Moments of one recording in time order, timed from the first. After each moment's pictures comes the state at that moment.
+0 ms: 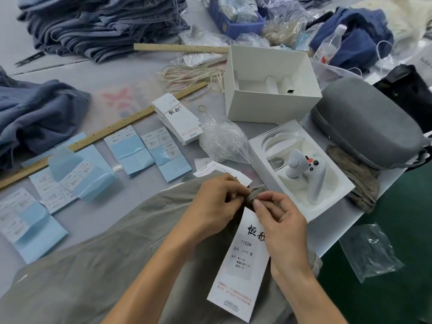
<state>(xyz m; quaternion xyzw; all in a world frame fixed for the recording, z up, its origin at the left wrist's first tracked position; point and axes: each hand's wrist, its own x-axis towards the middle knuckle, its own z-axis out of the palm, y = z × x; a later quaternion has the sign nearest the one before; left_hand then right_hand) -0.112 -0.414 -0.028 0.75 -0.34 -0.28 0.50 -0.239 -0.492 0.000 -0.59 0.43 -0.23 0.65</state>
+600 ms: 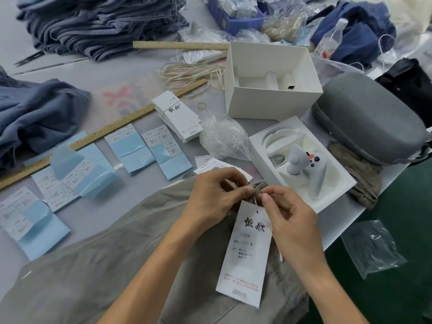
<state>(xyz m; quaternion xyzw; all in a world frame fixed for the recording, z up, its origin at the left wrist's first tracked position) -0.111 -0.415 -0.024 0.69 -0.28 -0.29 0.60 -0.256 -0.515 0.003 -0.78 0.34 -0.19 0.49</state>
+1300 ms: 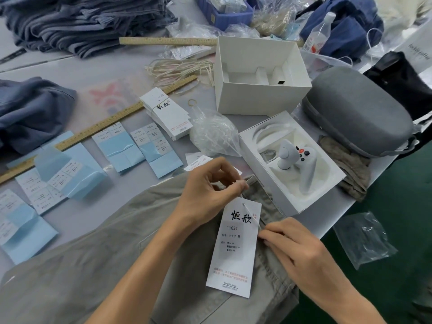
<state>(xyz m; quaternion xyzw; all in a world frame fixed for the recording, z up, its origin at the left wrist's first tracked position) -0.120 -0.420 -0.020 0.63 -0.30 -0.27 0.66 -0.326 -0.541 -0.011 -0.97 0.04 -0.12 0.21</state>
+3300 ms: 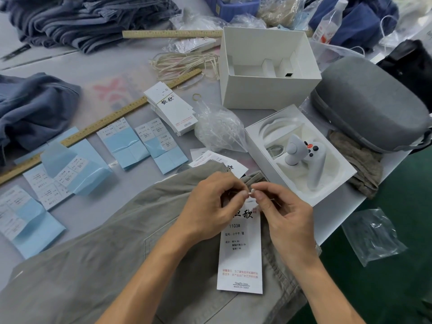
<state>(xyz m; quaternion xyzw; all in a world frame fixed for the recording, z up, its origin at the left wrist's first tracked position) -0.127 -0.405 -0.033 0.72 -0.44 -0.15 0.51 -0.258 -0.516 -0.022 -0.70 0.28 -0.26 0.61</state>
